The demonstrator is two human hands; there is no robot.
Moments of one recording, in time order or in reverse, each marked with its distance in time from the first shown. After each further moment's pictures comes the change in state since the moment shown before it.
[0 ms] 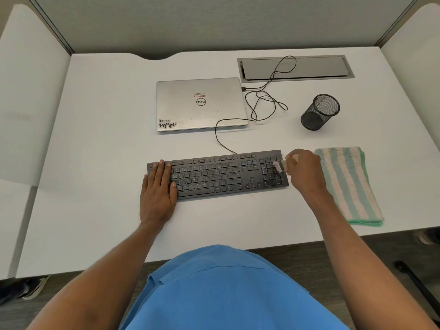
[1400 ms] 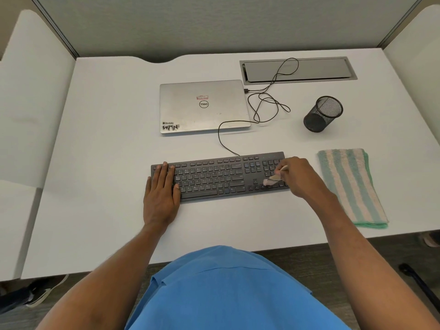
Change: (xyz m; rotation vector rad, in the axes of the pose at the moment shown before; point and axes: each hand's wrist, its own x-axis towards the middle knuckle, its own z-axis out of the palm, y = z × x) left_hand 0.000 0.002 -0.001 -0.001 0.005 -0.002; right_hand 0.001 -0.008 0.004 -0.142 -0.342 -0.065
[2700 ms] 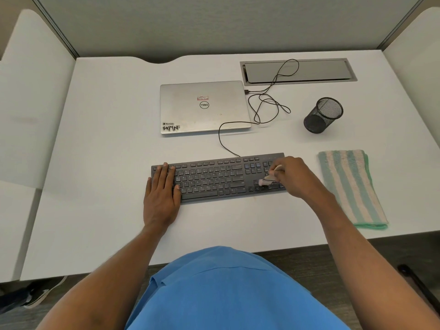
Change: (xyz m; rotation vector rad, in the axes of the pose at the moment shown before) left_hand 0.001 -0.001 0.001 -0.004 -0.002 -0.002; right_hand 0.003 -0.009 0.002 -0.005 -0.042 -0.070
